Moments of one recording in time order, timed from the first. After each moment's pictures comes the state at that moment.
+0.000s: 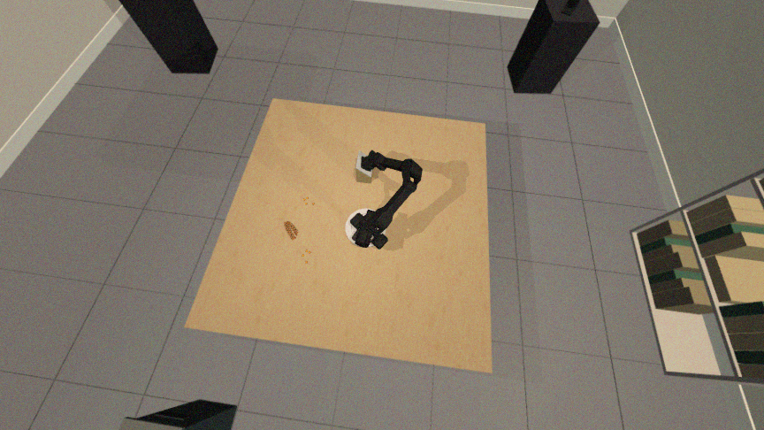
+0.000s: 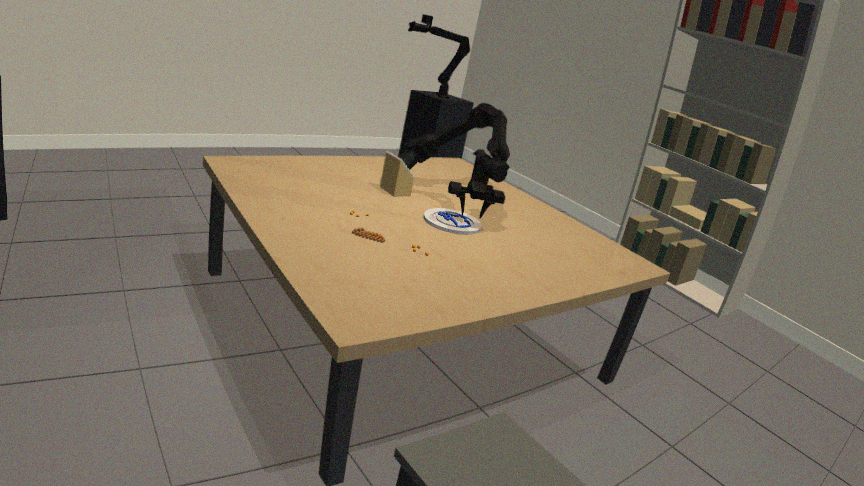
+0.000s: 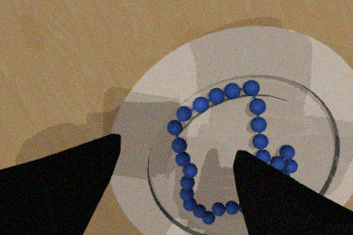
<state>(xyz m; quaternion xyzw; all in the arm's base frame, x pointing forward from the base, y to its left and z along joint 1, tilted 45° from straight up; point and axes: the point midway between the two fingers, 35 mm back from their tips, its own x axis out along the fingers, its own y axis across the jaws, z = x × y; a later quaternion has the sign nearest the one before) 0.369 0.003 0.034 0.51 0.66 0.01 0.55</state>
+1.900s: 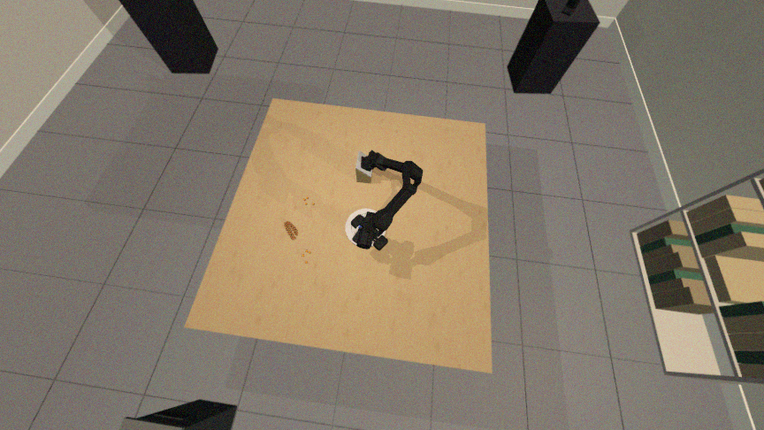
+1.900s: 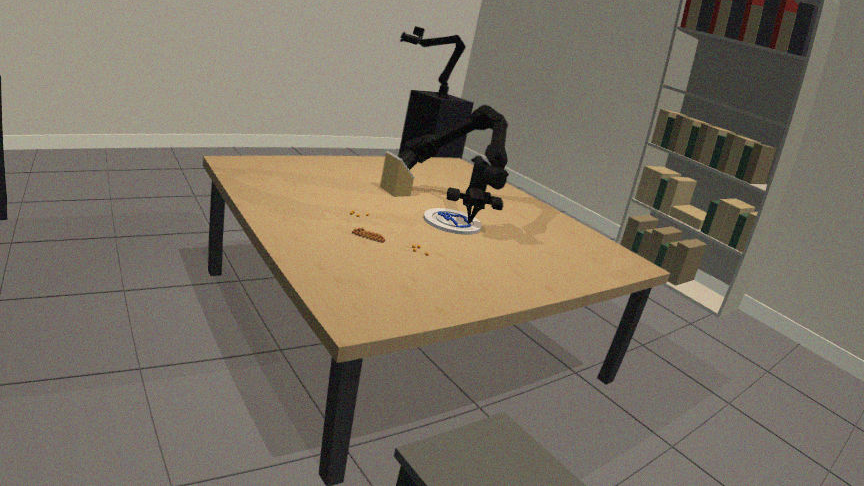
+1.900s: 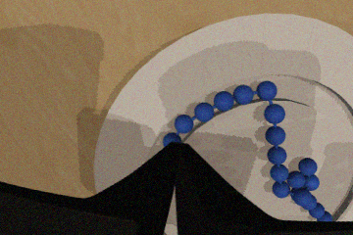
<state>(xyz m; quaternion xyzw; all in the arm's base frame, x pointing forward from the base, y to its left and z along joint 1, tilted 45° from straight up) 0.370 0.020 0.018 0.52 0.66 0.01 0.55</state>
